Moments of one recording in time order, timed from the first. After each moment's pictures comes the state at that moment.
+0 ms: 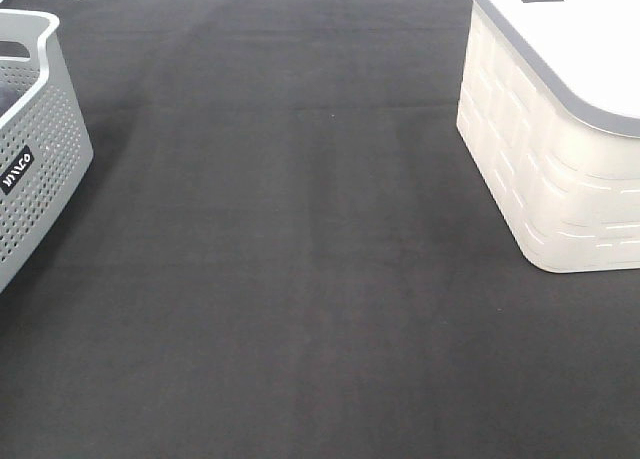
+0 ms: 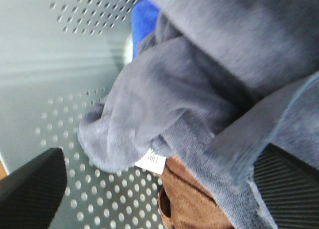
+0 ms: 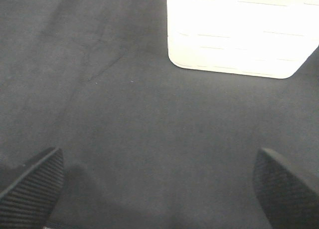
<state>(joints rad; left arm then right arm) 0.21 1.91 -1.44 0.29 0.60 0.88 0.10 -0.01 -0.45 0.02 1.11 -0.08</state>
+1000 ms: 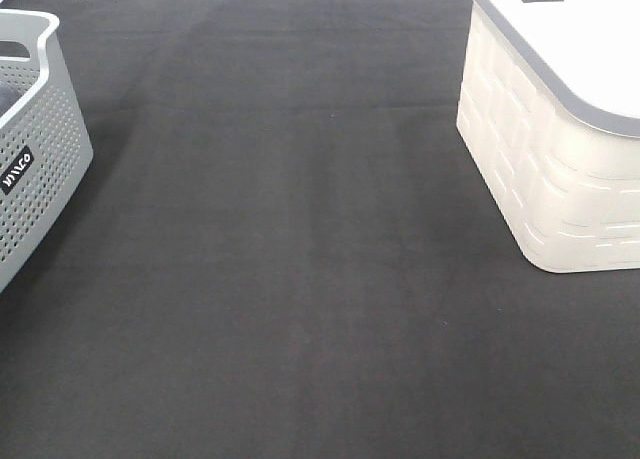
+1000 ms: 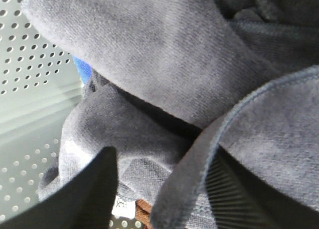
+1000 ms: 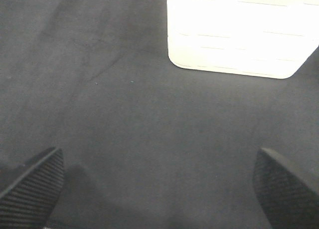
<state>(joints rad) 0.17 1.96 -1.44 0.23 0.63 1.08 0.10 -0.01 -0.45 0.02 1.11 -0.08</state>
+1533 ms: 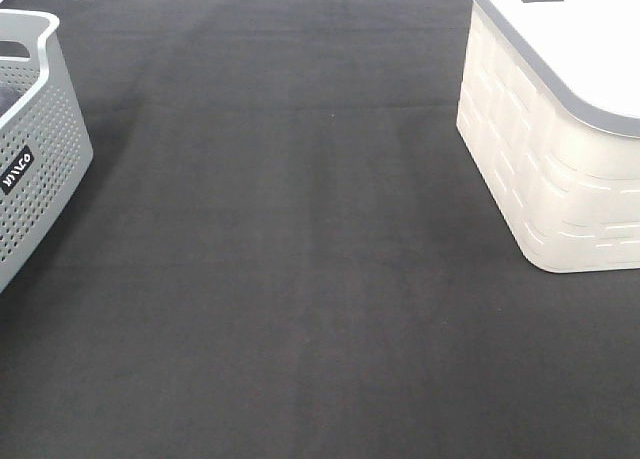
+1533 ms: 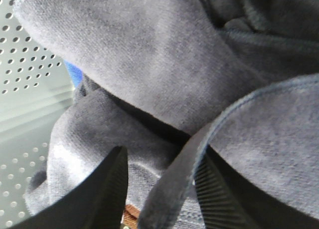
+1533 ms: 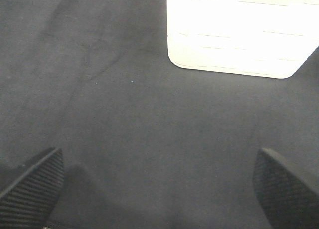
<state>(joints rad) 0.17 1.96 -1.44 0.19 0.65 1.08 0.10 -0.01 -0.45 0.02 1.11 -0.08</state>
